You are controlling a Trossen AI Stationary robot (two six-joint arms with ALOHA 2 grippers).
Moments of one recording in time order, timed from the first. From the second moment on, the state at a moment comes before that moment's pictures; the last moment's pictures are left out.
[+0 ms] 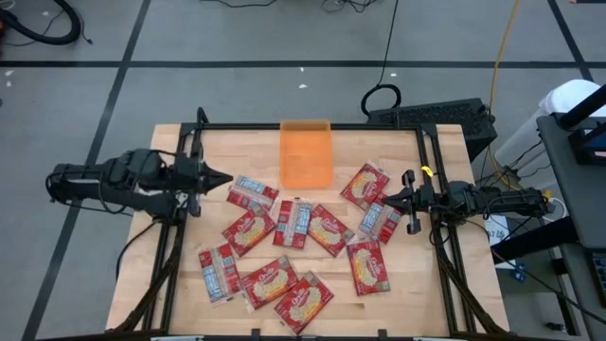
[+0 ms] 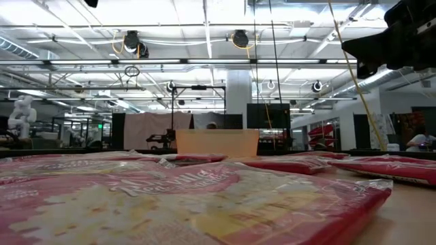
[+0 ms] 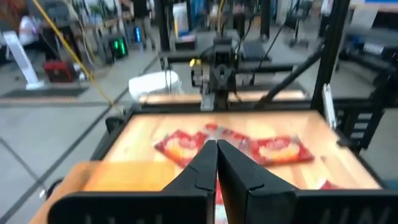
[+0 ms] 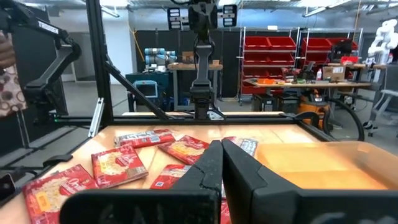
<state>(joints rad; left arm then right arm) -0.07 0.61 0.83 -0.40 -0.15 0.04 0.09 0.00 0.02 0.09 0.08 0.02</state>
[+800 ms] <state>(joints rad) -0.08 1.13 0.82 -0.95 -0.11 -0.42 0.09 0.01 0.02 0.08 0.08 0.14</state>
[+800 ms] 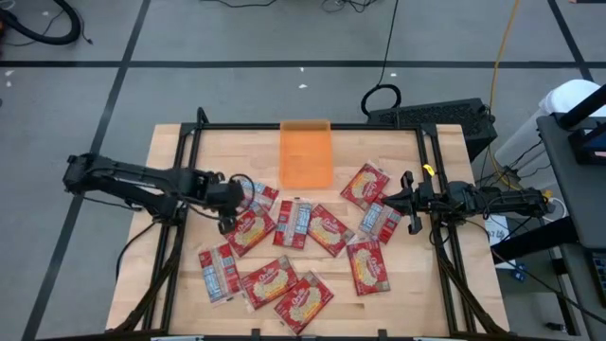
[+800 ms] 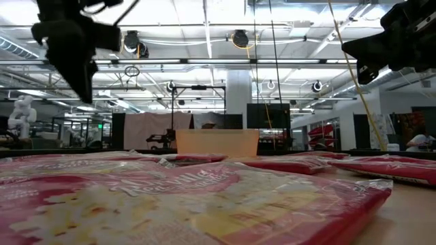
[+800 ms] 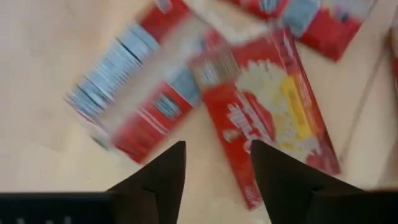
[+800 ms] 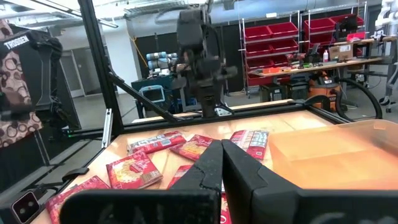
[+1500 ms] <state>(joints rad) -0.21 1.32 0.63 -0.79 0.03 -0.82 0.09 0.10 0.02 0.08 0.08 0.14</state>
